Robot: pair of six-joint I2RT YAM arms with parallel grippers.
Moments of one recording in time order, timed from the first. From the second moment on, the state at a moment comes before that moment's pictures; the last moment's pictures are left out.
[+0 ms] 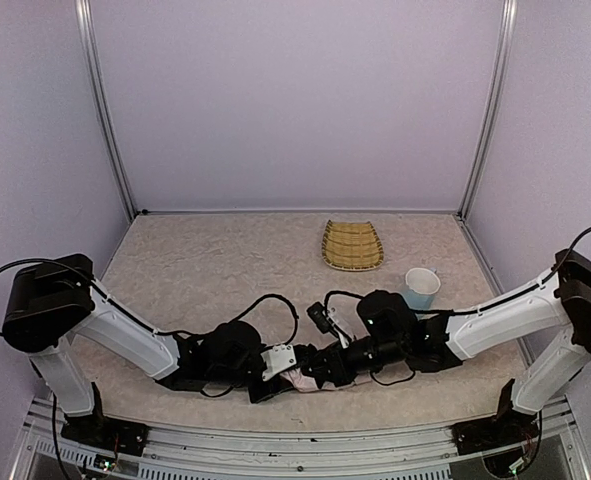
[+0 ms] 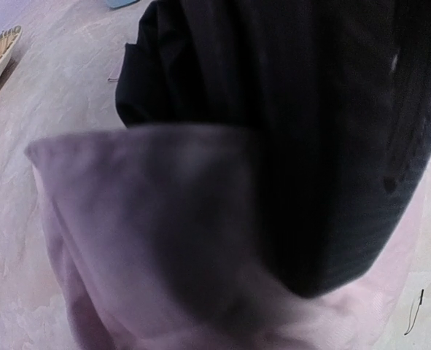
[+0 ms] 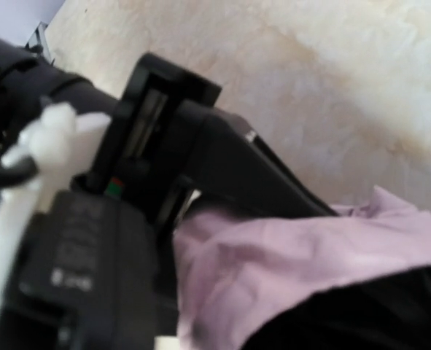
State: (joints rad) left arm -1.15 1.76 0.61 0.50 0.05 0.26; right arm 1.09 1.56 0.65 0.34 -0.34 0.56
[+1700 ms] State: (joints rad) left arm -1.15 1.81 0.66 0.52 0.07 0.32; right arm 0.83 1.26 0.81 -0.19 -0.27 0.20
